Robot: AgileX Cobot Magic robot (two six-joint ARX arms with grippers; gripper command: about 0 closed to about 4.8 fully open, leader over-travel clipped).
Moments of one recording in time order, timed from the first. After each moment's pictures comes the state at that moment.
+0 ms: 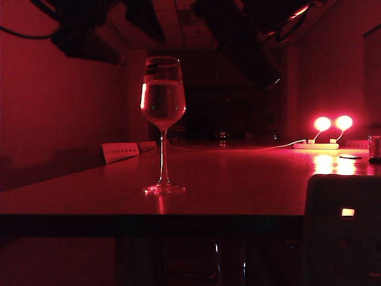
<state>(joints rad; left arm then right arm) -0.53 1.26 0.95 -0.02 0.11 -0.12 0.40 1.63 1.24 0.38 -0.07 -0.76</state>
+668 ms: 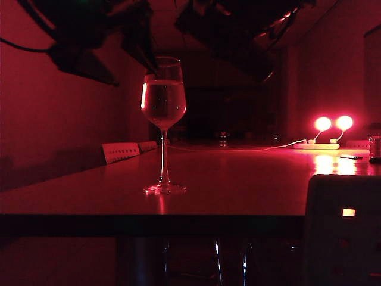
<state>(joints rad) -0.53 1.34 0.99 -0.13 0.04 -0.04 0.44 1.66 1.25 0.38 -0.10 -1.14</state>
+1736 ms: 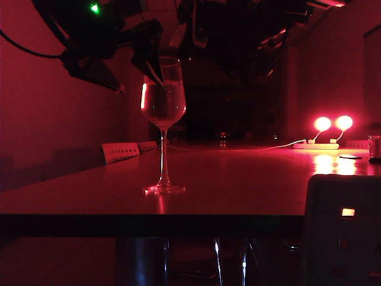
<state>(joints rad) -0.52 1.42 1.05 -0.12 0.00 0.01 0.44 1.72 1.25 0.47 -0.08 -1.44</state>
